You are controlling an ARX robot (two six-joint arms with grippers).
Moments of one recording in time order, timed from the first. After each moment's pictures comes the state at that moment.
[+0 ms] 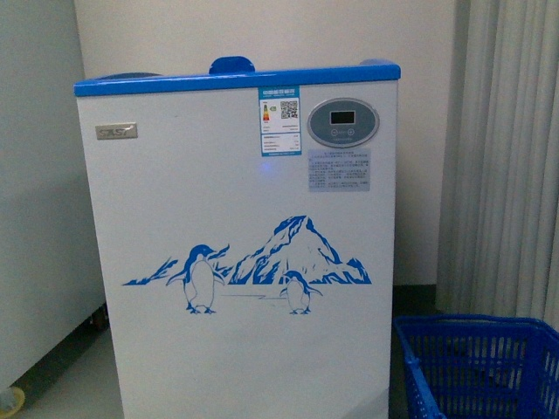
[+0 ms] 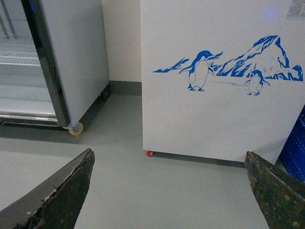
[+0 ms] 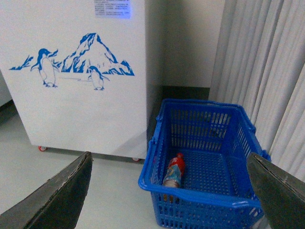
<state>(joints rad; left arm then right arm) 0.00 0.00 0.01 0.00 0.00 0.00 0.00 0.00 0.02 0.00 0.00 -0.01</state>
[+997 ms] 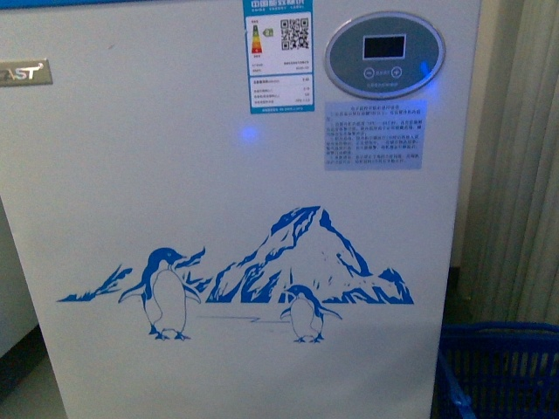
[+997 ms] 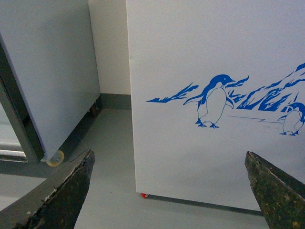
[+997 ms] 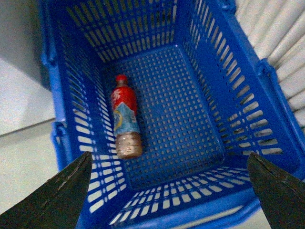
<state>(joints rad) 0.00 0.00 0.01 0.00 0.00 0.00 -0.29 1.26 0.33 0.23 0.07 0.14</state>
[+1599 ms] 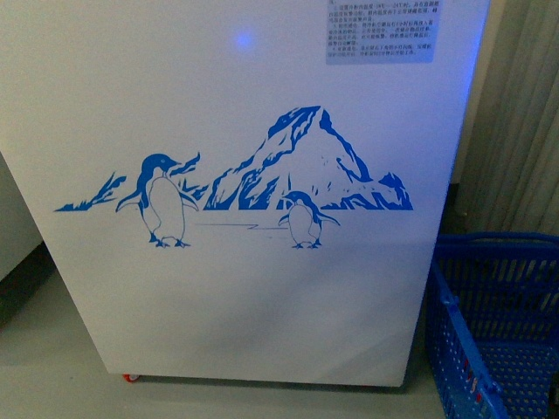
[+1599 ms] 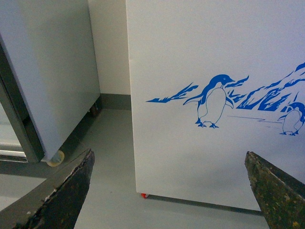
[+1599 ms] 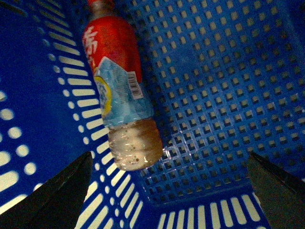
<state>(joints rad) 0.00 0.00 0.01 0.00 0.00 0.00 -0.30 2.46 0.90 0.51 -0.08 0.32</state>
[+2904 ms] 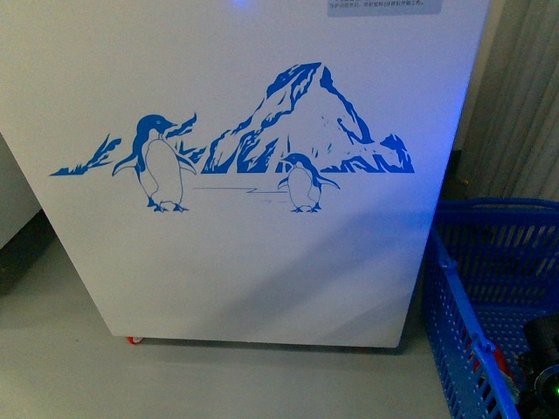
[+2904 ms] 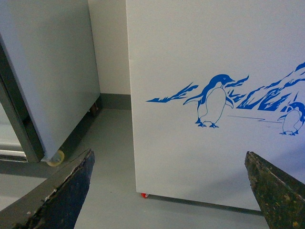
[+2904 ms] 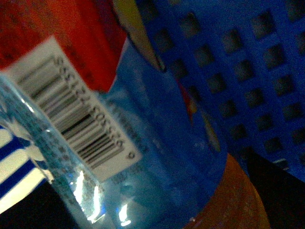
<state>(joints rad) 0.00 0.00 0.01 0.00 0.00 0.00 -0.20 2.97 1.52 0.10 -0.03 0.44</state>
